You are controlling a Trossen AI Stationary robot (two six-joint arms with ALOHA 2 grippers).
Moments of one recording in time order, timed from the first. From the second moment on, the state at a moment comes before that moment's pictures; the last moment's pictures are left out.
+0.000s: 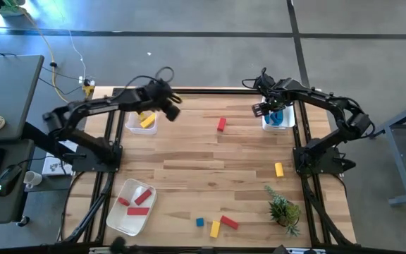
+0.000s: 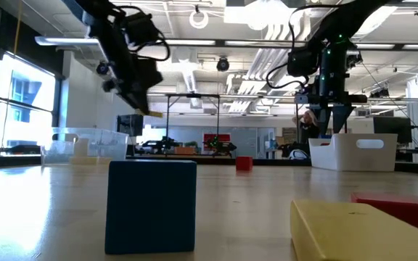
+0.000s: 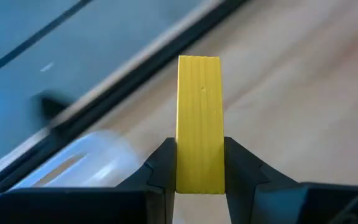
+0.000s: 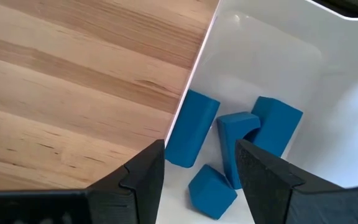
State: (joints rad) left arm 0.69 1.39 0.97 -0.55 -0.30 -0.18; right arm -0.78 1.47 1.03 -0.95 0.15 0.44
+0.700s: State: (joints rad) left arm 0.85 1.45 0.95 -0.94 -0.28 -0.32; right arm -0.78 1.47 1.03 -0.95 0.07 0.44
